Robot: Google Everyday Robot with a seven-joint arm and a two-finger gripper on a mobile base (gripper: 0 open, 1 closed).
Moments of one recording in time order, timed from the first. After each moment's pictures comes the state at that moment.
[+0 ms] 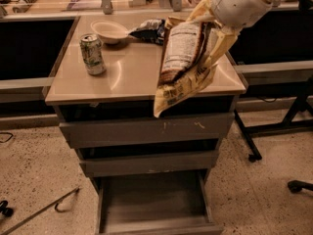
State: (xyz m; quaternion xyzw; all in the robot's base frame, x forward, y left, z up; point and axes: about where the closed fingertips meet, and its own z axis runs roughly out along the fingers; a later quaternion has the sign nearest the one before) arm 0.563 -0.090 0.998 -0.82 0.48 0.00 0.32
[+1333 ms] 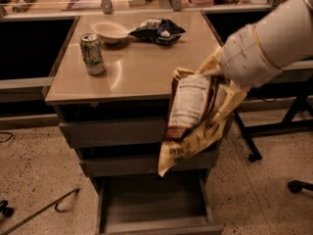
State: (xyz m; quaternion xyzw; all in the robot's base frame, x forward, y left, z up) arm 0.483 -0.103 0.932 -0.79 0.52 0.03 0.33
